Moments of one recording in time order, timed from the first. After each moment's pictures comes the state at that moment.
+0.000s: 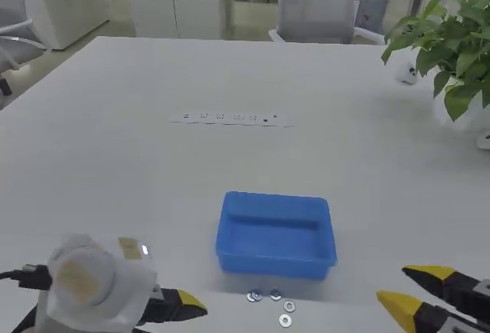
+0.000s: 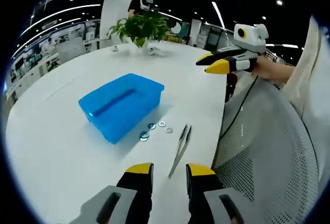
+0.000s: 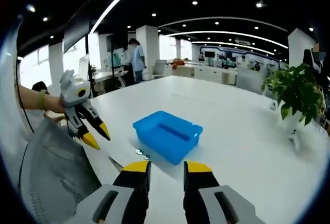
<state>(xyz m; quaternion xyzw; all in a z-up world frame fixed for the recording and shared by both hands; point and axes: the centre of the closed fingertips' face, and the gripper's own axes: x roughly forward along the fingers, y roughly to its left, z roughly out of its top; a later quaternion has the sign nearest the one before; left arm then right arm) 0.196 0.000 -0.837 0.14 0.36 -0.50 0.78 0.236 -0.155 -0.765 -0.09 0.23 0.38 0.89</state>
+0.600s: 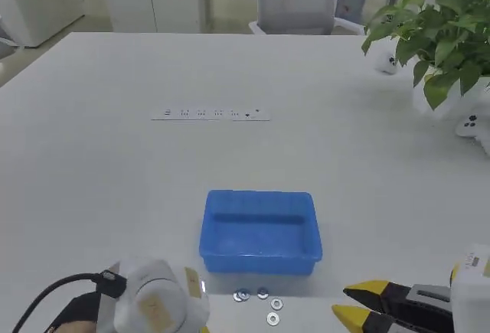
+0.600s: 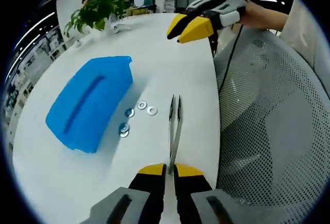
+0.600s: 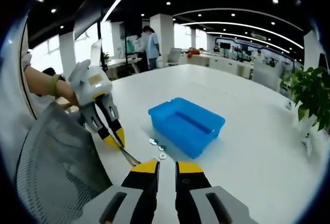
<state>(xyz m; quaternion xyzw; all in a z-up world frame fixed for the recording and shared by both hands) 0.190 -0.011 -0.879 0.30 0.39 -0.54 0.68 0.224 -0.130 -0.794 -0.12 0.27 0.42 0.86</state>
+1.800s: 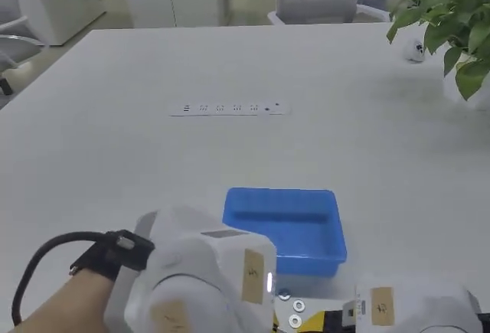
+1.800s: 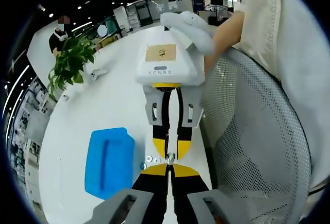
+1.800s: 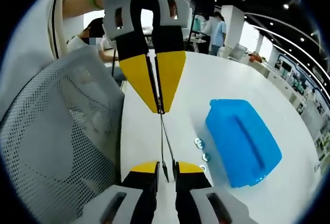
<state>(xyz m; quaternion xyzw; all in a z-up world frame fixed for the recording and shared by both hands) 0.188 -0.058 -0.779 0.40 0.26 -0.61 0.63 0.197 -0.060 -0.847 -0.28 0.26 0.60 0.70</state>
